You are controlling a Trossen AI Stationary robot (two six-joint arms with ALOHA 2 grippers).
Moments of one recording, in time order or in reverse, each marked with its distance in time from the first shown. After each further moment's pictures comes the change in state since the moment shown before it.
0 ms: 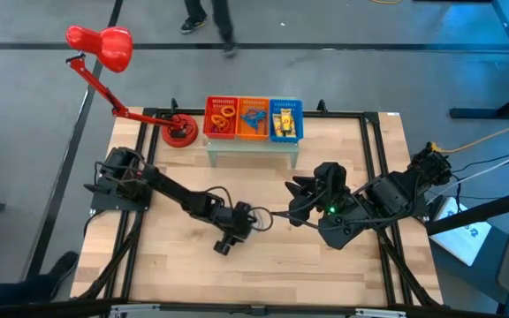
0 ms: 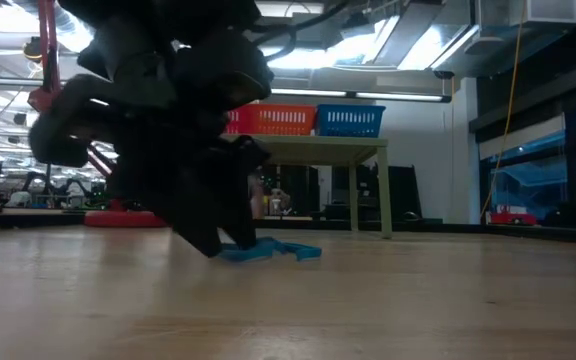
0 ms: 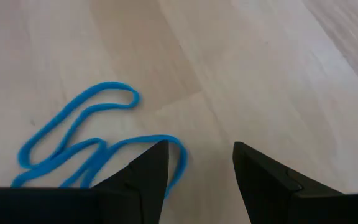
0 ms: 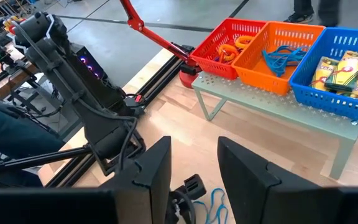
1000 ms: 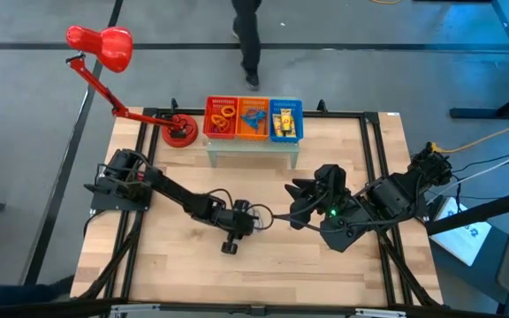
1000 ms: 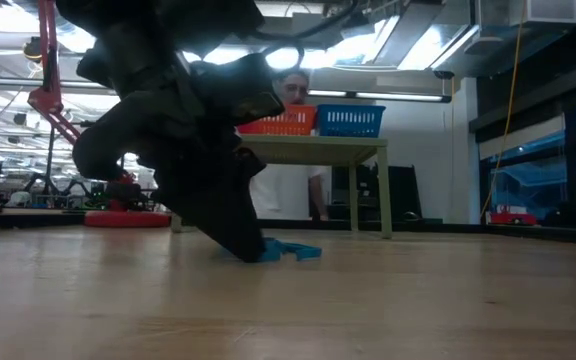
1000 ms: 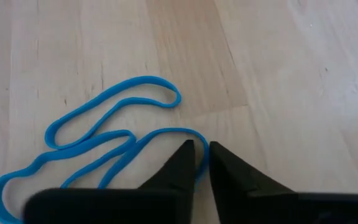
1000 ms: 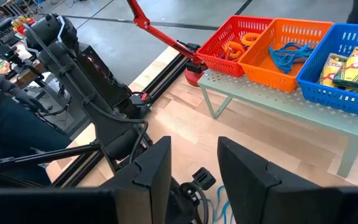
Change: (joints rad) left arm -0.048 0.066 0.003 0.032 -0.116 -0.199; right arm 0.014 0.000 0.000 0.018 -0.003 -0.001
